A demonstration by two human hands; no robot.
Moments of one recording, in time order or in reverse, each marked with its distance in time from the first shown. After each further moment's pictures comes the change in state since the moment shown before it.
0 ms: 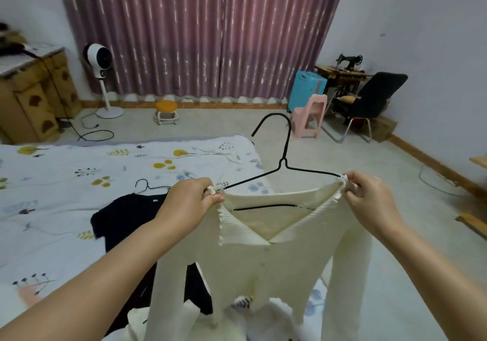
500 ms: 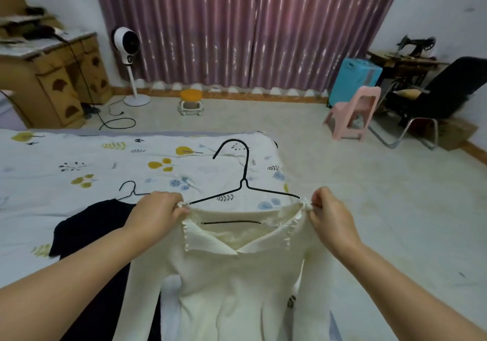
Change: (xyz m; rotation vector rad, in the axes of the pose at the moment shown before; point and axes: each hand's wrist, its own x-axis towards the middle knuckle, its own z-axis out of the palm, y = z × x) left_hand 0.165 -0.123 0.156 0.403 -0.106 -0.284; right_hand 0.184 0.100 0.240 0.126 -0.249 -0.057
